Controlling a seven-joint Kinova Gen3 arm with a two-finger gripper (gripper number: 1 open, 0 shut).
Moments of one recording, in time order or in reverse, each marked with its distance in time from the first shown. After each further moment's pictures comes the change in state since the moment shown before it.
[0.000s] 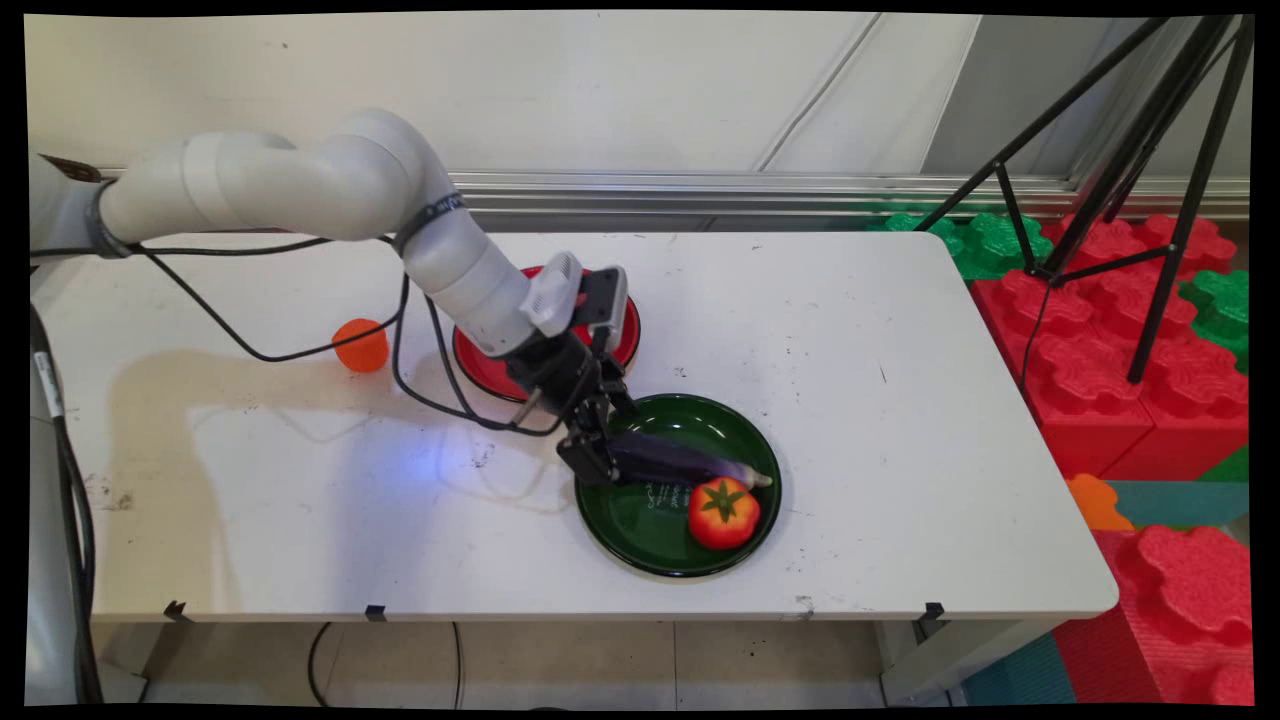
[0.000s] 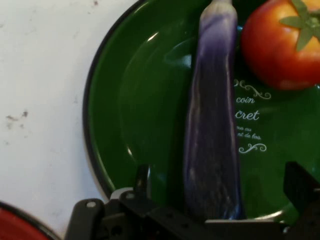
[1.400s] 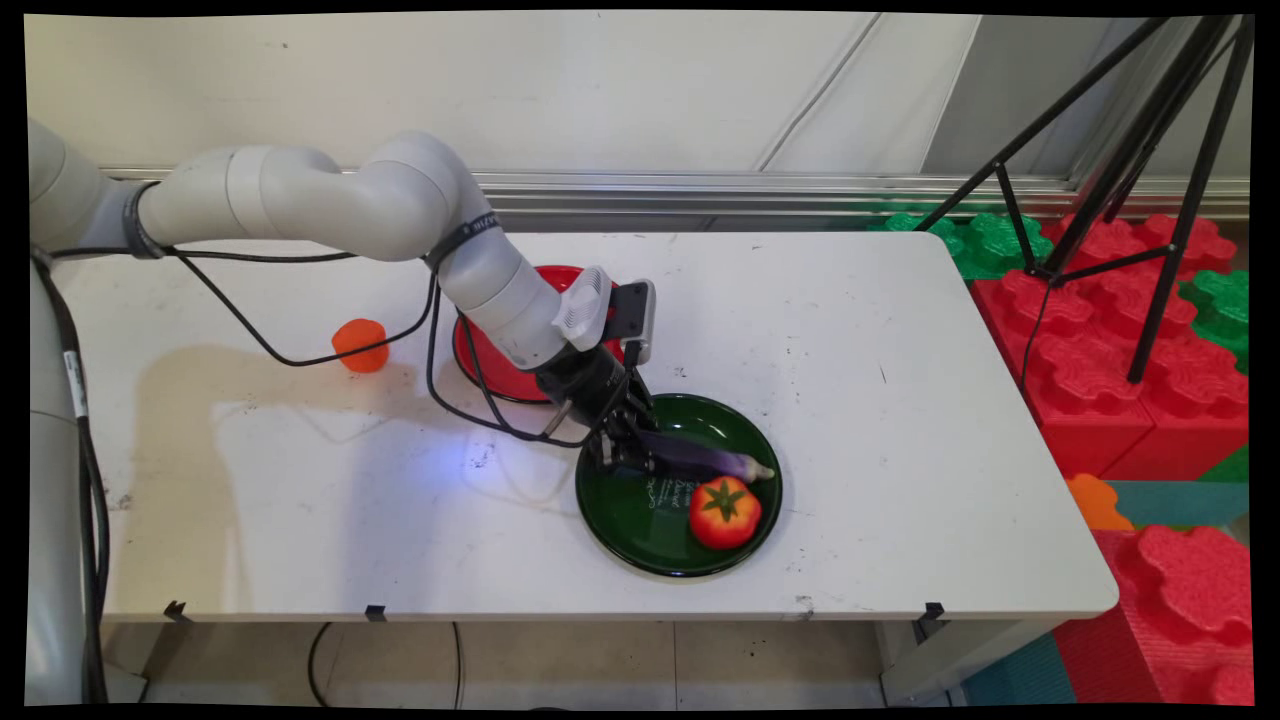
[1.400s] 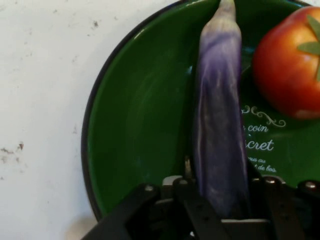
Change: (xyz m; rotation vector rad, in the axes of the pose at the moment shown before) arm 0.014 -0.001 0.026 0.010 0.013 0.007
